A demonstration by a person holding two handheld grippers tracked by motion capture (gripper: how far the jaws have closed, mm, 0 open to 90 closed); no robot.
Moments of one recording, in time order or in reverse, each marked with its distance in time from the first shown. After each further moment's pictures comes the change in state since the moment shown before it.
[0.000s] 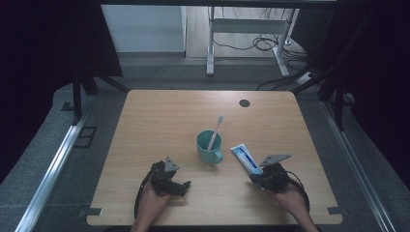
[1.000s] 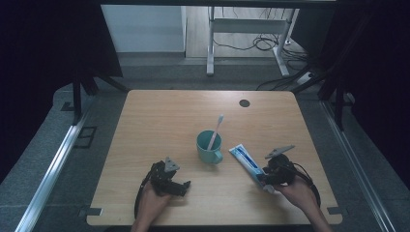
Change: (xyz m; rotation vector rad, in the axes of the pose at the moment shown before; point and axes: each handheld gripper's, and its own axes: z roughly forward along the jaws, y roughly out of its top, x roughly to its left) left arm 0.000 0.000 0.000 0.001 -0.001 -0.002; right arm -0.017 0.016 -0.020 0.140 -0.077 0.045
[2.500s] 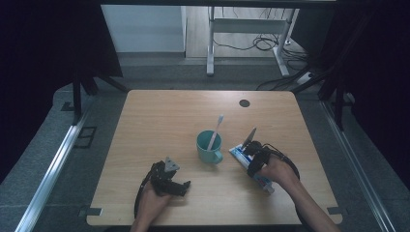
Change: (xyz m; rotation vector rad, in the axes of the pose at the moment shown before) left arm 0.000 0.000 0.000 0.003 0.000 -0.001; right arm 0.000 0.073 0.059 0.488 -0.046 -0.042
